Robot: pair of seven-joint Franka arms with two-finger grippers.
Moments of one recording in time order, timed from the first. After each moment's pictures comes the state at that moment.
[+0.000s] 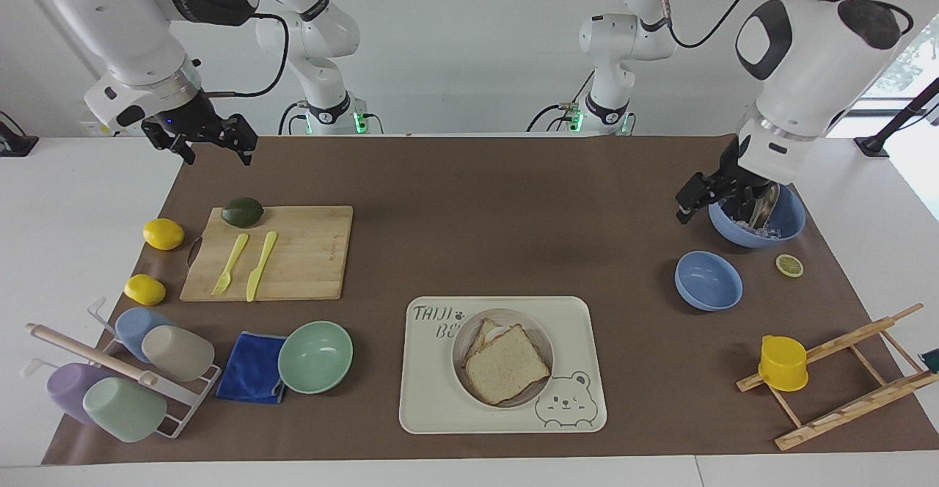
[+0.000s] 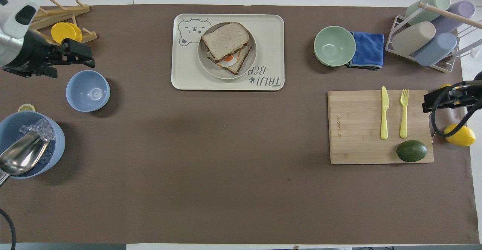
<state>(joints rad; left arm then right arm) -0.14 0.10 0.05 -1.51 -0.10 1.65 -0.19 -0.02 -0.02 -0.03 -1.65 -0.04 1.51 -0.03</state>
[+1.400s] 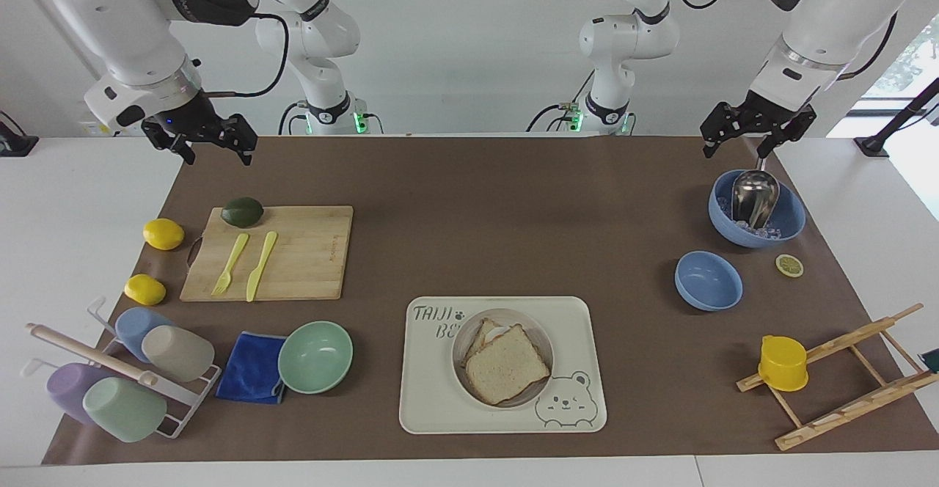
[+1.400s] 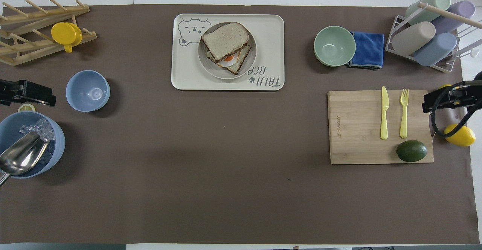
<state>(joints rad) -0.05 -0.03 -0.02 -1.60 0.00 1.52 0.03 -0.02 -0.02 -0.03 -1.65 -0.04 1.51 -0.03</state>
